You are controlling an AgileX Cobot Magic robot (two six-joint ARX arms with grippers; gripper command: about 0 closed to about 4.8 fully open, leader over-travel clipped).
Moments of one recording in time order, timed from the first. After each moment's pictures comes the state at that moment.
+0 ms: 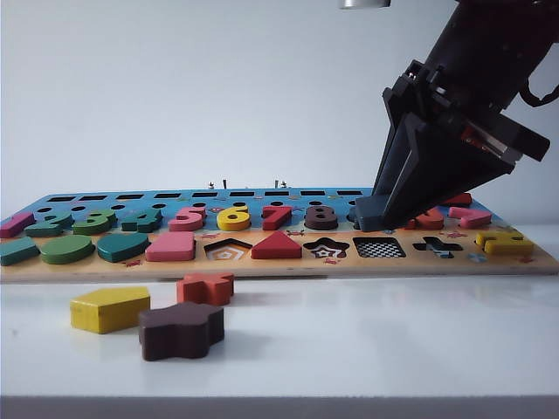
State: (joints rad) left arm -0.40 1.02 1.26 -1.09 0.56 0.03; right arm 0.66 1.28 0.84 -0.48 -0.08 -0.94
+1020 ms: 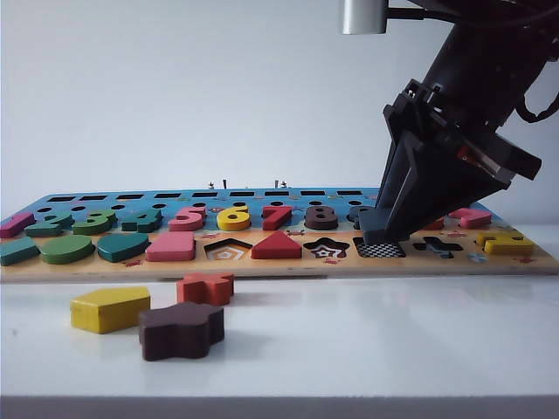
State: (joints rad) left arm -0.40 1.02 1.26 -1.08 0.56 0.03; right arm 0.64 1.32 0.84 -0.46 -0.08 -0.94
